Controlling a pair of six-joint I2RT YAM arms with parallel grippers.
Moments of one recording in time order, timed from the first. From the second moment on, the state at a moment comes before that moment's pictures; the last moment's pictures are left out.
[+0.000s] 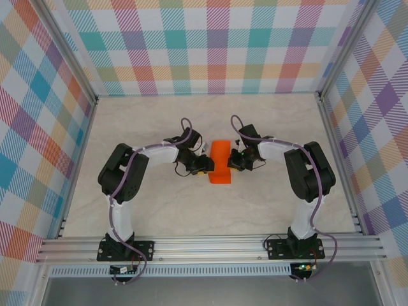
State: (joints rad) left arm -0.54 1.97 1.21 -0.41 0.52 -0.55; right arm 0.42 1.90 1.11 -0.44 -0.40 0.61
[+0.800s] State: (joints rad) left arm -0.55 2.07 1.33 -0.29 0.60 -0.60; right arm 0.43 1.90 1.12 -0.45 -0.38 0.60
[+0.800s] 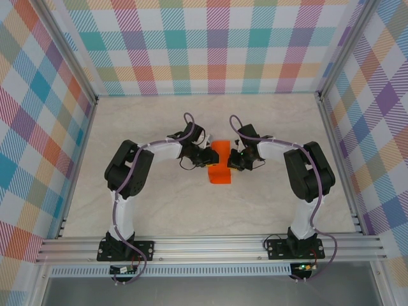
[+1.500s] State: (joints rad) left arm -0.55 2.13 1.40 -0.32 0.58 -0.60; right arm 0.43 1.90 1.13 -0.47 -0.37 0.58
